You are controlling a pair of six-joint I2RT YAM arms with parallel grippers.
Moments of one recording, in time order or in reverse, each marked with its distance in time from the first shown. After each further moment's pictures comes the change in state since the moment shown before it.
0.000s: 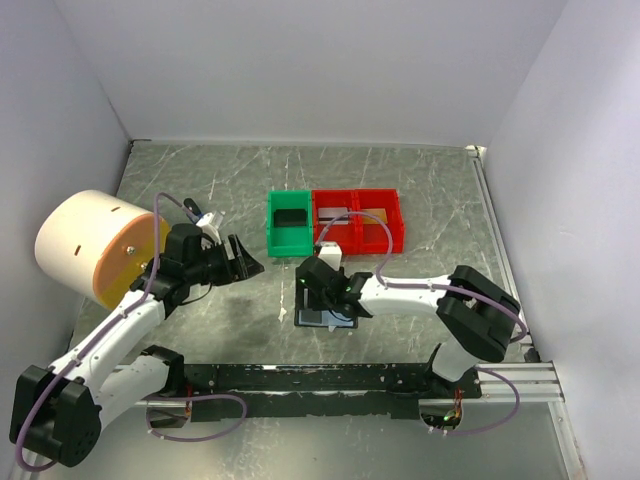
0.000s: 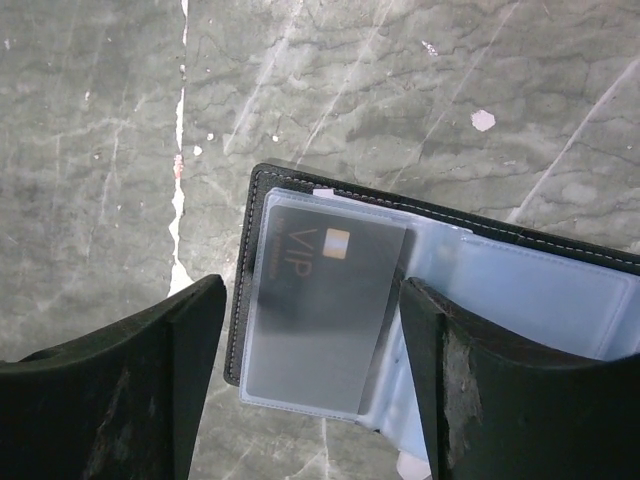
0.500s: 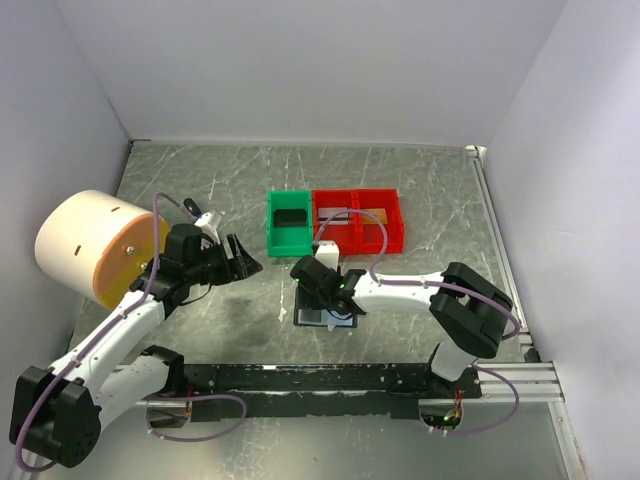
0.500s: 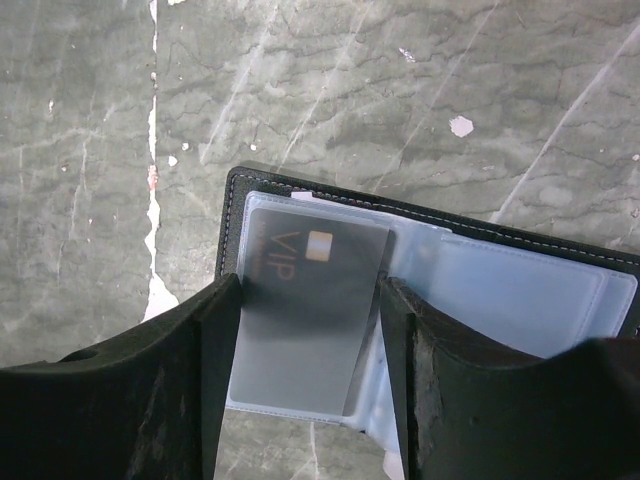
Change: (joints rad) left arm -0.002 -0.006 0.000 -0.003 -0.048 0.000; right arm 0.008 0.052 0.070 -0.094 0.049 0.000
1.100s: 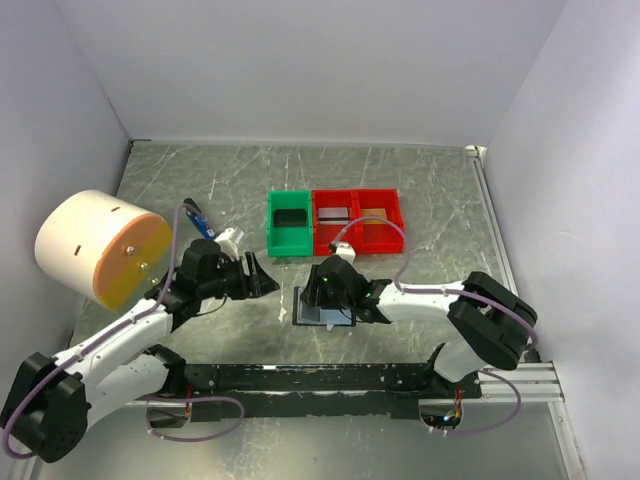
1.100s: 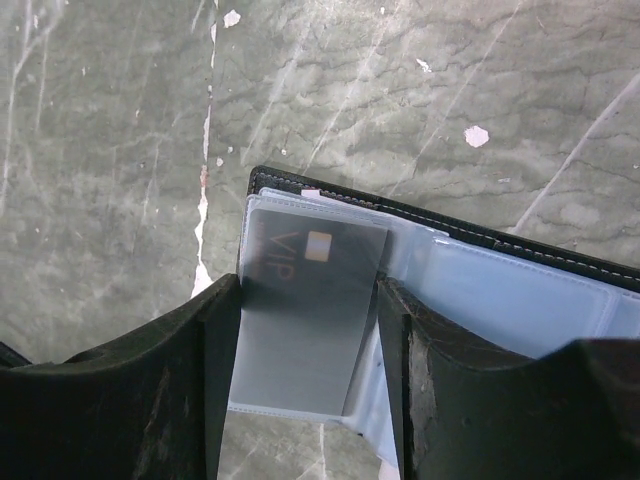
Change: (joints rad) left arm -0.145 0.001 -0.098 0.136 0.028 -0.037; right arm -0.080 -0.128 -0.234 0.334 -0.172 0.003
